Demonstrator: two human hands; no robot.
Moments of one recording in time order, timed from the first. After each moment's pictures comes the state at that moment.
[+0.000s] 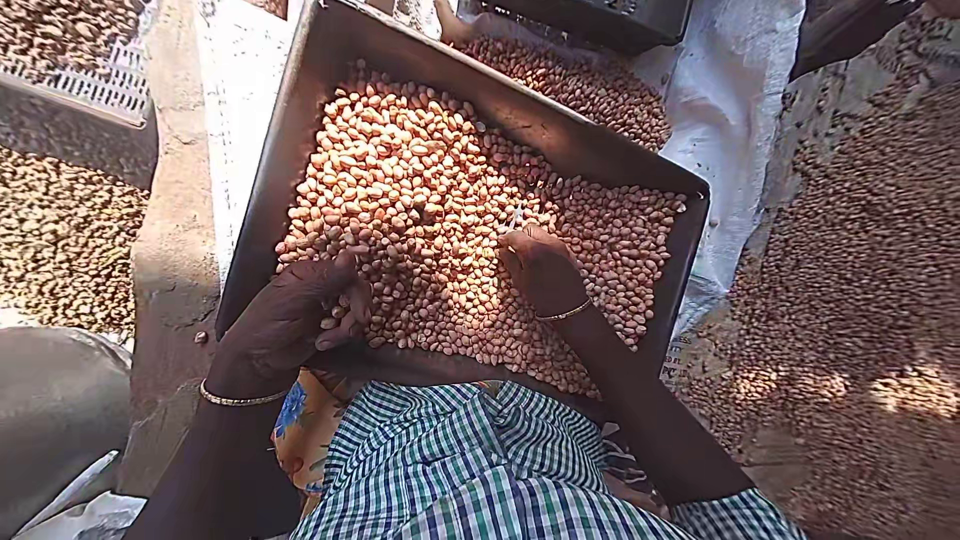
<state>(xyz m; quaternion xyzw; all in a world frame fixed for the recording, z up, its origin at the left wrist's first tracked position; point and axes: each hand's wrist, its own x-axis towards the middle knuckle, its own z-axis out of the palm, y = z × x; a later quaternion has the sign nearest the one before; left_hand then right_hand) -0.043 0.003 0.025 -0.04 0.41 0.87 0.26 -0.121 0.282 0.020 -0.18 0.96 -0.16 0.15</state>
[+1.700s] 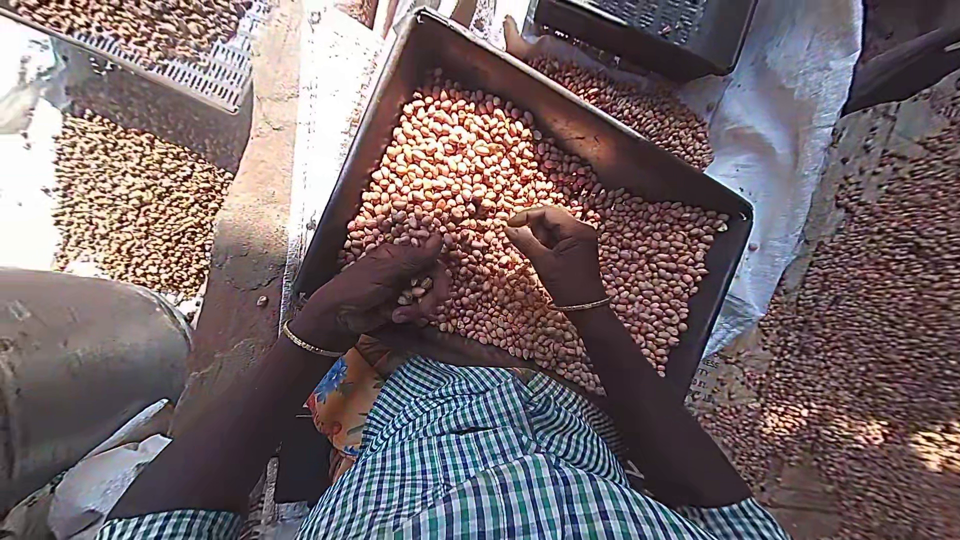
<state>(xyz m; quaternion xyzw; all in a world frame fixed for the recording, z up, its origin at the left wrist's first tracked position) -0.046 0.011 0.032 -0.08 0.38 0.86 0.34 -0.119 0.237 0.032 -0.13 0.85 -0.50 0.12</state>
